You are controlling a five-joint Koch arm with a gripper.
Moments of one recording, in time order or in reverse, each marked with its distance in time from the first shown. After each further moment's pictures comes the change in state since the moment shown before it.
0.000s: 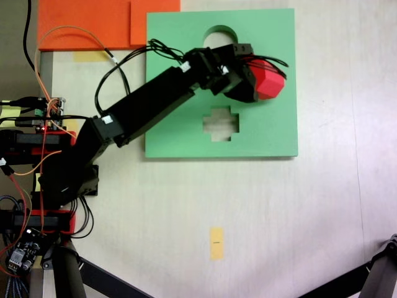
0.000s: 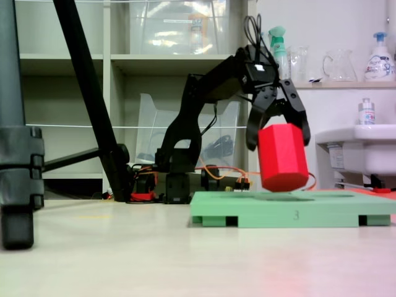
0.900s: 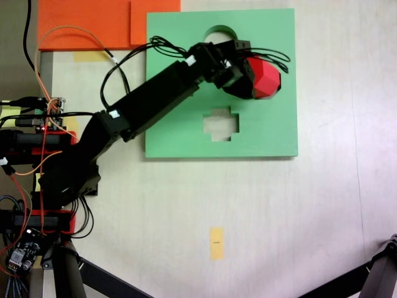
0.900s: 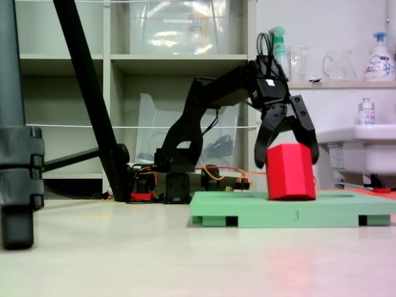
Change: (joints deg) arm -2.0 -4.9 -1.1 -0.3 4.3
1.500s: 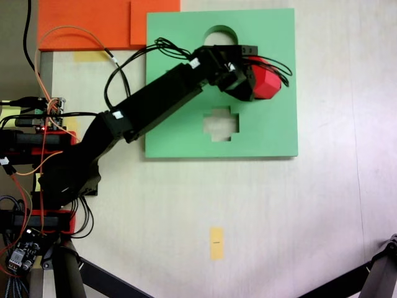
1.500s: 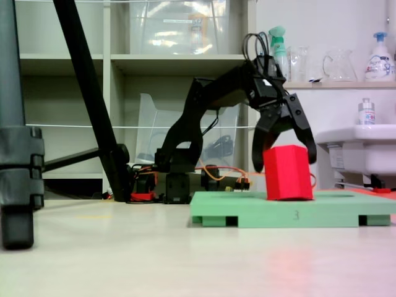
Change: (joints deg) arm 1.3 -1.1 -1.6 -0.3 9.9
